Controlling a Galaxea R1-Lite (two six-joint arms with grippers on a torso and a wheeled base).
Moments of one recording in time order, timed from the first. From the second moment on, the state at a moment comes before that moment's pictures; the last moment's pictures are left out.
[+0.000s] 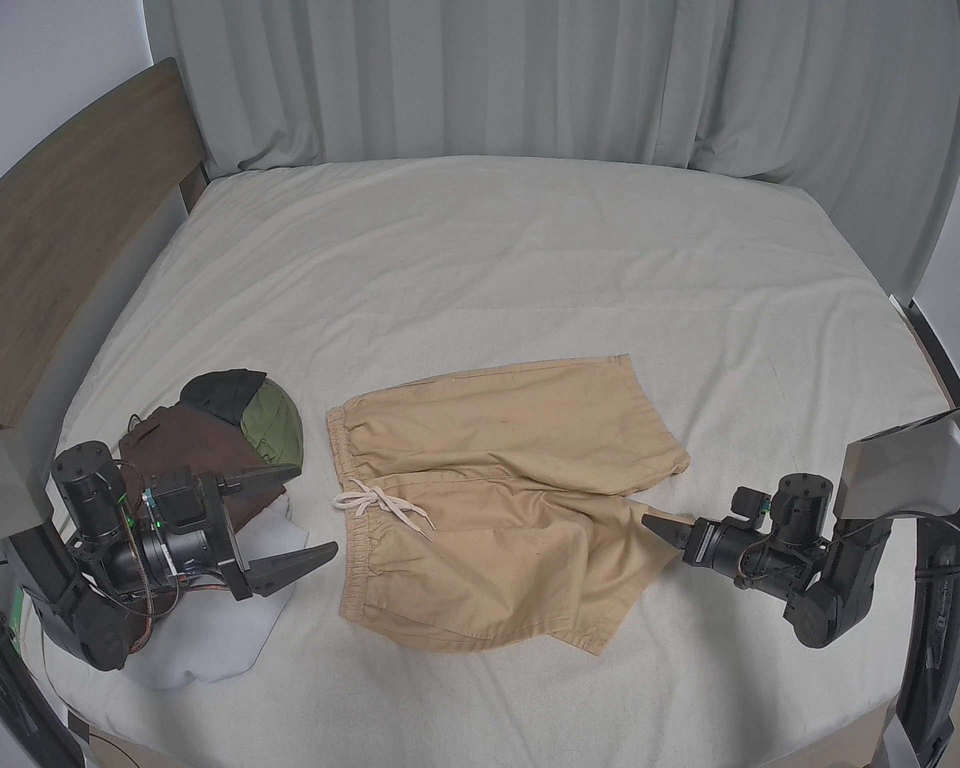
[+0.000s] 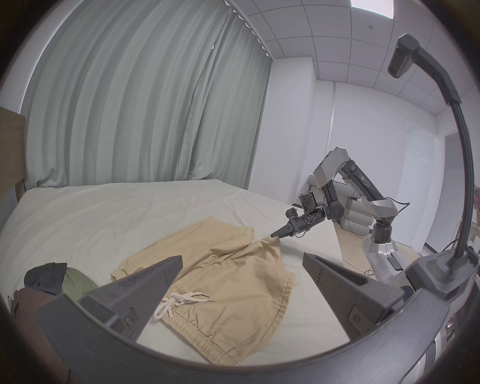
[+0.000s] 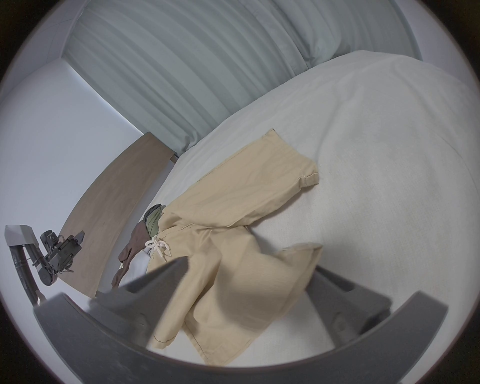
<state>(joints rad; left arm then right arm) -0.06 1.93 -0.27 -1.55 -0.95 0.16 0.22 2.33 -0.45 -1.53 0.33 0.47</state>
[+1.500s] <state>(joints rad) -0.05 1.93 -0.27 -1.55 -0.96 0.15 0.15 2.43 -0.69 -1.54 0.26 0.38</state>
